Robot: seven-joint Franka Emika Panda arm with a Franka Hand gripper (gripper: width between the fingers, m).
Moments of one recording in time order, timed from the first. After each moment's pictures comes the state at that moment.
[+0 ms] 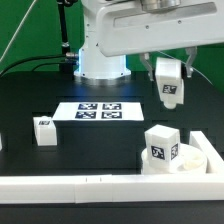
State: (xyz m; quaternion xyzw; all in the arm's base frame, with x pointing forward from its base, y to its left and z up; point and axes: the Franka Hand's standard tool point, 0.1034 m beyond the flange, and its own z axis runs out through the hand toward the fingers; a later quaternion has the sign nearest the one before) arm 0.582 0.091 0.139 -0.98 0.16 -0.07 0.08
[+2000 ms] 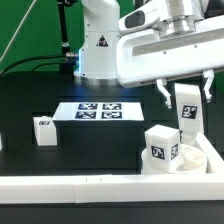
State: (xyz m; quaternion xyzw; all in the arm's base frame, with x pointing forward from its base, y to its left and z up) arm 0.606 0.110 0.110 -0.95 0.11 -0.28 0.08
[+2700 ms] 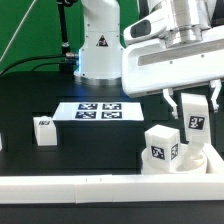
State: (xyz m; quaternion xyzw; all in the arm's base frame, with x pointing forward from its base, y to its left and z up) arm 0.611 0.113 0.095 -0.95 0.11 -0.27 0.08
